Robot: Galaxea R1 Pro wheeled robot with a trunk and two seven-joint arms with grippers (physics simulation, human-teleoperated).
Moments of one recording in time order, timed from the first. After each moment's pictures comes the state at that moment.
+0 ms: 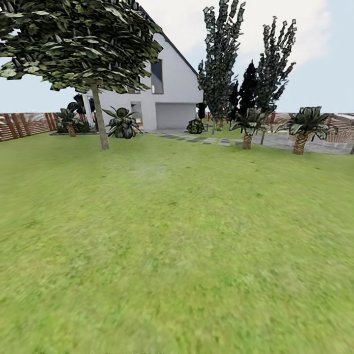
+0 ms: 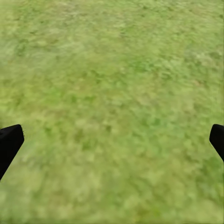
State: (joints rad) left arm -0.10 0.04 0.07 -0.14 0.17 -0.47 0.01; right arm -0.16 -0.02 -0.02 -0.10 0.00 -0.80 -0.03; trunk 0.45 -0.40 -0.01
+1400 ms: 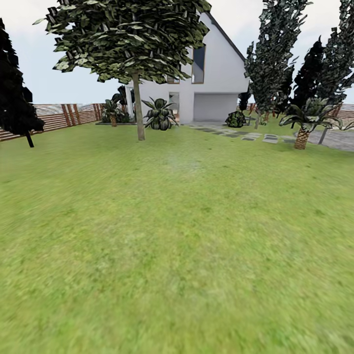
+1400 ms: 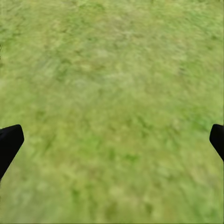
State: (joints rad) left arm -0.10 0.04 0.07 -0.14 0.17 -0.47 0.01; right arm -0.16 -0.02 -0.02 -0.10 0.00 -0.80 -0.02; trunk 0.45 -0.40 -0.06
